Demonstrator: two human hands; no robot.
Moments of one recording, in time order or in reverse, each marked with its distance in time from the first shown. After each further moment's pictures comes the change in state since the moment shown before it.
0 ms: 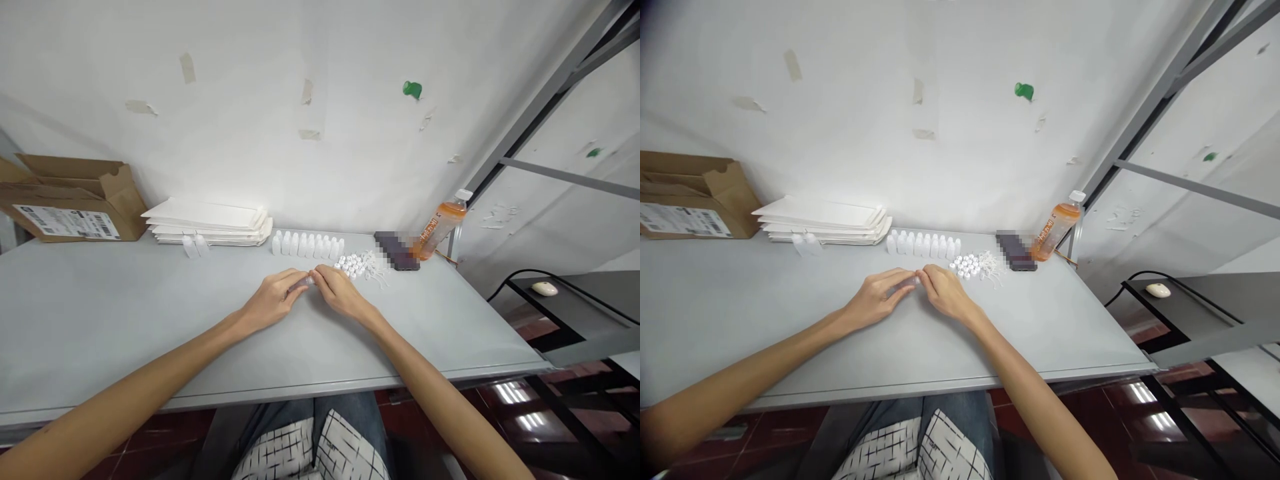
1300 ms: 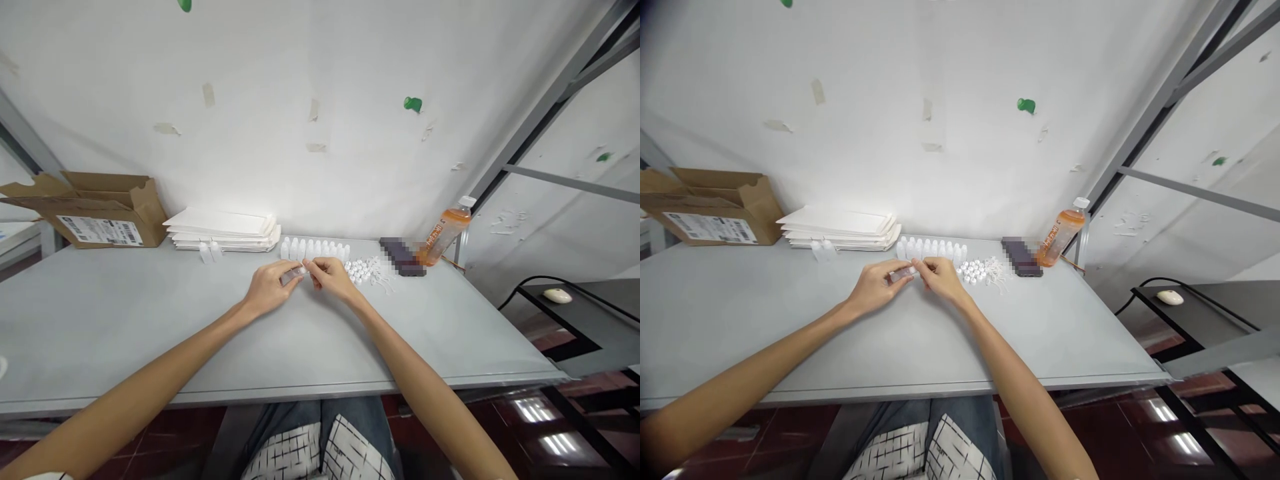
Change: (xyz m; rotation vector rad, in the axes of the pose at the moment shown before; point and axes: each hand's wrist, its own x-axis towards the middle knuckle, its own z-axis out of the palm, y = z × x) left_hand 0.009 -0.022 -0.017 0.126 0.162 -0.217; right_hand 0.037 -0.004 0.012 0.549 0.029 0.154
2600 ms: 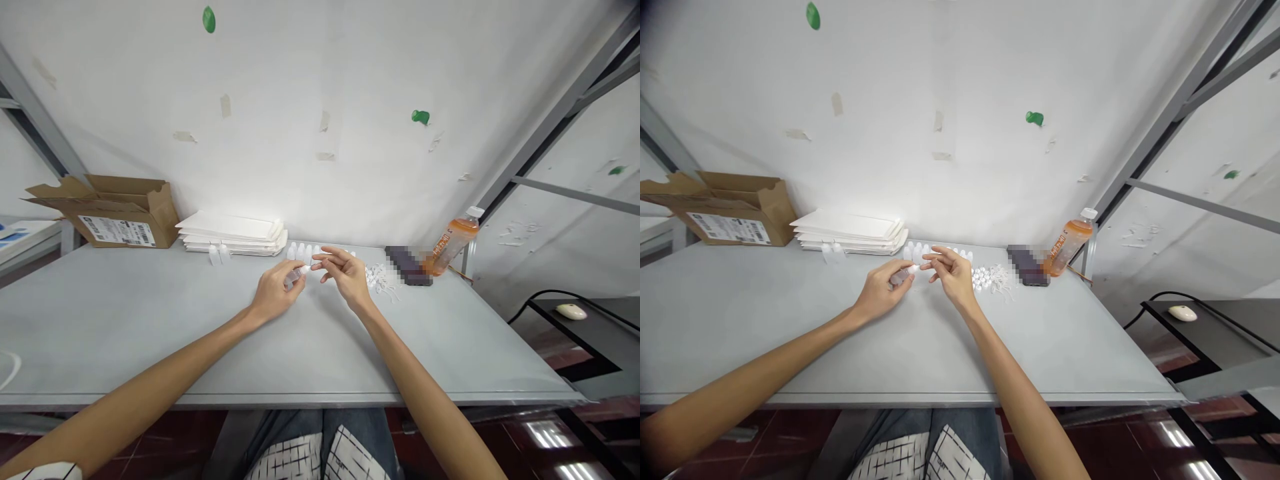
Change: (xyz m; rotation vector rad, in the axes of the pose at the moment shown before) left_hand -0.003 0.015 -0.002 -0.088 0.094 -0.016; right_hand -0.001 -0.013 -0.005 0.363 0.225 -0.096
